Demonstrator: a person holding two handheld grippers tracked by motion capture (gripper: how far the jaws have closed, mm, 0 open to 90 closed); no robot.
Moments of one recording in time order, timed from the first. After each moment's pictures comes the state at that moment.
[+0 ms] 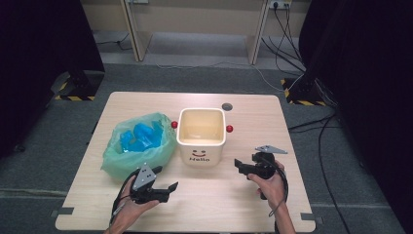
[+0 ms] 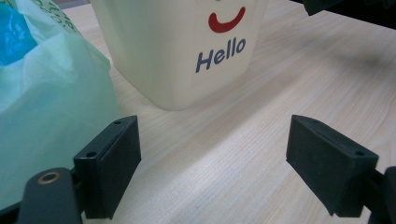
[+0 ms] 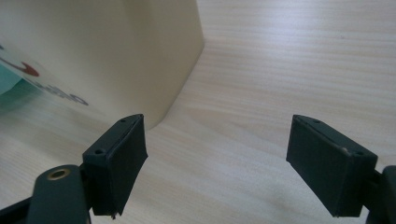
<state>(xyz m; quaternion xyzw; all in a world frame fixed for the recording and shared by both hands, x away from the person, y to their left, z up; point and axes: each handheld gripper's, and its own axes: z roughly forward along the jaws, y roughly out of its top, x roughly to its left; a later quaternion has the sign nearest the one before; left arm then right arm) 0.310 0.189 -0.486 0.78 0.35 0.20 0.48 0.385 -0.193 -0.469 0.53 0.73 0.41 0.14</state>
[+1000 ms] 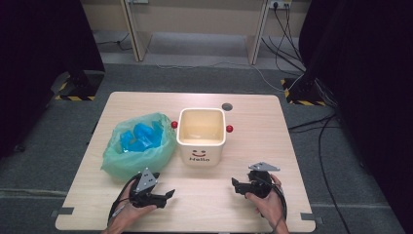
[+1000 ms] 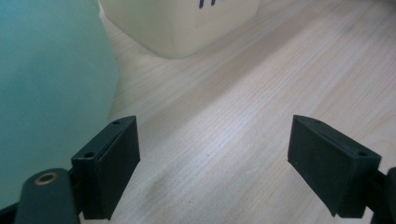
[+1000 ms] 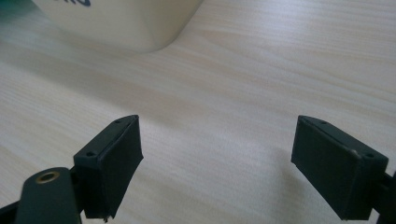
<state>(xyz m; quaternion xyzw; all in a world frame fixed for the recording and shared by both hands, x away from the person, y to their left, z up) 0.310 0.196 -0.509 0.82 0.35 0.18 0.42 0.344 -0.183 -0.497 0.52 0.77 0.35 0.15</state>
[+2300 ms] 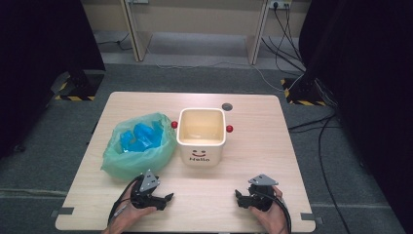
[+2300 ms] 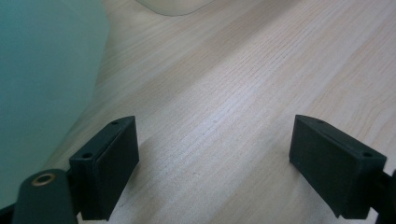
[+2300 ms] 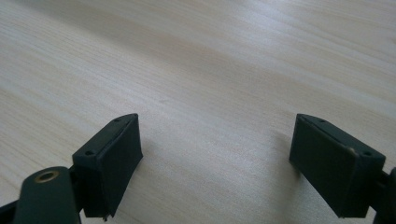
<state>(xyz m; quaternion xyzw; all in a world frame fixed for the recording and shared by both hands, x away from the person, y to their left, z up) 0.313 0.196 -0.522 0.84 0.36 0.16 0.38 0.312 -0.187 -0.512 0.49 0.79 0.31 0.20</state>
